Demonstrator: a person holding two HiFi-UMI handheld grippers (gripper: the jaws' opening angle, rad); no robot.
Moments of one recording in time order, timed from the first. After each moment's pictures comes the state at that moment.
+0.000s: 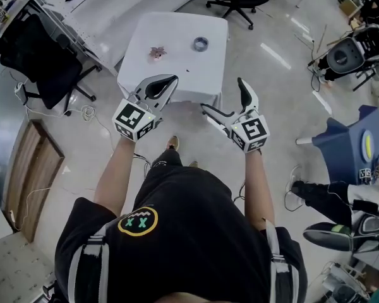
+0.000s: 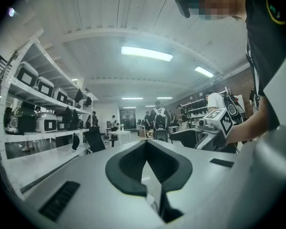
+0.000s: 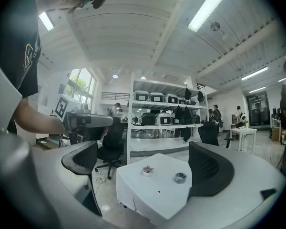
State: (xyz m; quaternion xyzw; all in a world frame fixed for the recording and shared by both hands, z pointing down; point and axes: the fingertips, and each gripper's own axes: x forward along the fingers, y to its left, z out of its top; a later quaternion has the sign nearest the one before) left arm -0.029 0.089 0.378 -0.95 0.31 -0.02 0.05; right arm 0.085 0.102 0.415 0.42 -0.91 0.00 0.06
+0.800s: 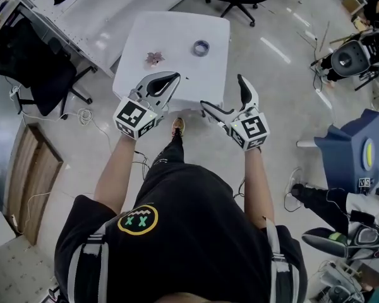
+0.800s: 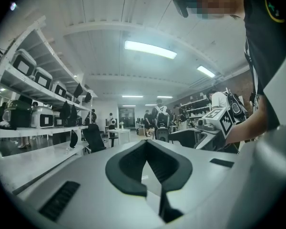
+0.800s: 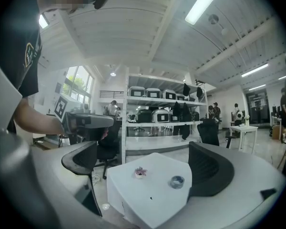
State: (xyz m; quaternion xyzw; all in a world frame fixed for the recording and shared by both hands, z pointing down) left arm -0.020 -0.010 0.399 -0.95 0.30 -0.02 0.04; right arm 0.086 0.002 0.433 0.42 -0.90 0.01 0.07
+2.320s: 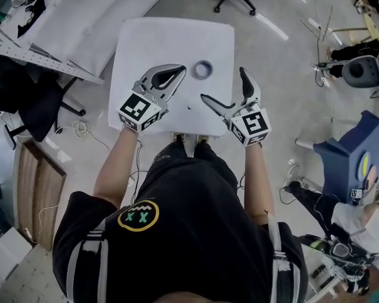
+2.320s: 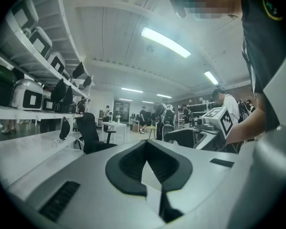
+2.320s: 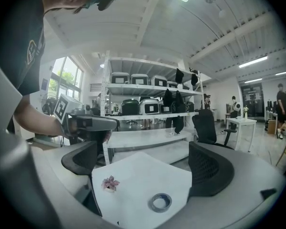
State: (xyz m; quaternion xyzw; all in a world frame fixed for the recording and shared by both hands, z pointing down) left arm -0.002 -0.283 0.442 -0.97 0.24 -0.02 -0.02; right arm 0.087 -0.261 0.467 0.45 -0.88 0.05 0.10
